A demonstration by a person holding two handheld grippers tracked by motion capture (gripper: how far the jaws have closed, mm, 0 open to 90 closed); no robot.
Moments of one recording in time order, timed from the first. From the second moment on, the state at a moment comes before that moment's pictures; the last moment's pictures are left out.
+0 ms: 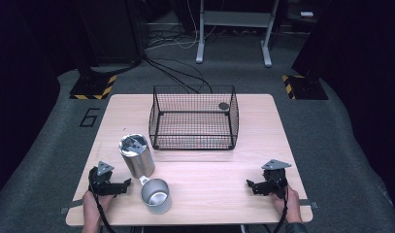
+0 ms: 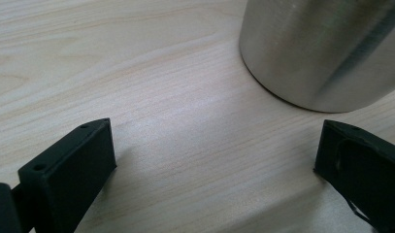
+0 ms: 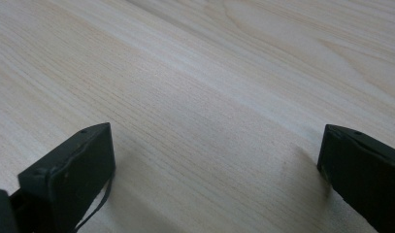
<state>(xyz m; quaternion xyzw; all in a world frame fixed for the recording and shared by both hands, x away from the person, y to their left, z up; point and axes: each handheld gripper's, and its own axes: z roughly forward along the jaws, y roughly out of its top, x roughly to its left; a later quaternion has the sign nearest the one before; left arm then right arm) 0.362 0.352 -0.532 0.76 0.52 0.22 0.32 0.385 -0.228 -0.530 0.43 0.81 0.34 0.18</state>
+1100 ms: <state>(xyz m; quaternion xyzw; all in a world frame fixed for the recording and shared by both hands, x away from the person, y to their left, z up) 0.342 0.364 -0.494 0.74 0.52 0.22 0.37 0.385 -0.228 -0.530 0.43 0.81 0.34 0.18</state>
